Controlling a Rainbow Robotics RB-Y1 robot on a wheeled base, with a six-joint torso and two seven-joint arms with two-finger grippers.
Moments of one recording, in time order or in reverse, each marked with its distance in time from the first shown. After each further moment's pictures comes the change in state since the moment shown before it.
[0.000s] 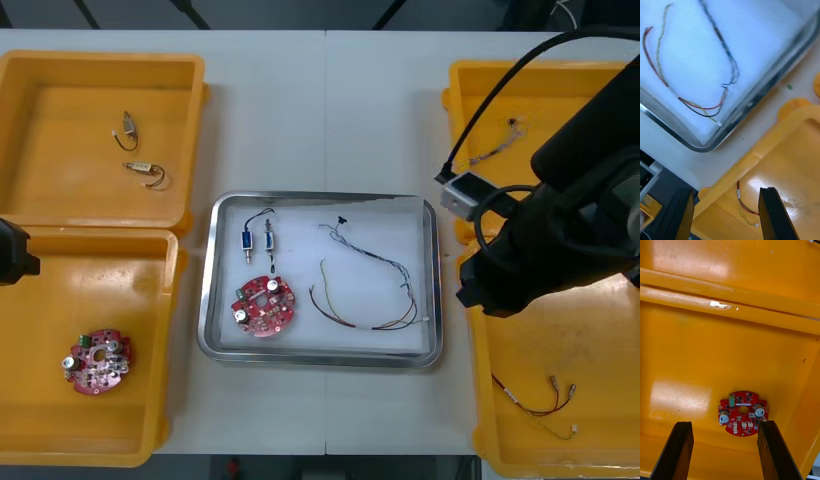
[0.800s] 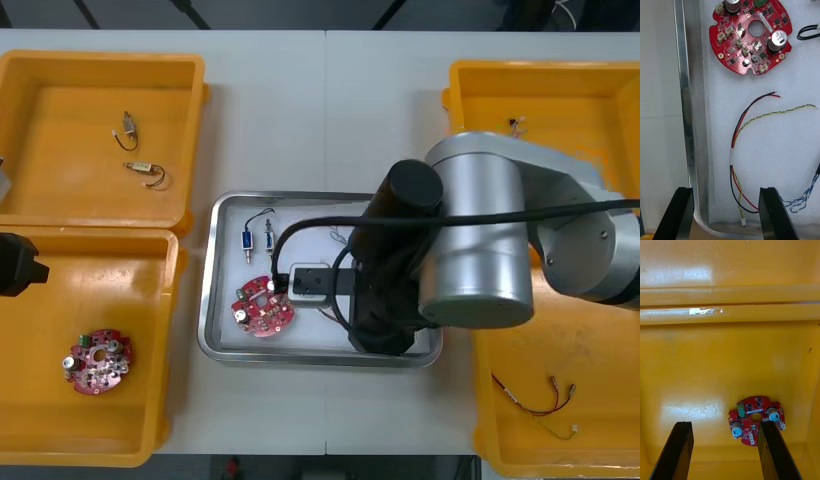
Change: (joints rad) right arm -0.274 0.271 0.508 0.126 0.235 -0.150 0.503; left arm 0.045 0.001 -0.029 0.076 0.004 -0.135 -0.274
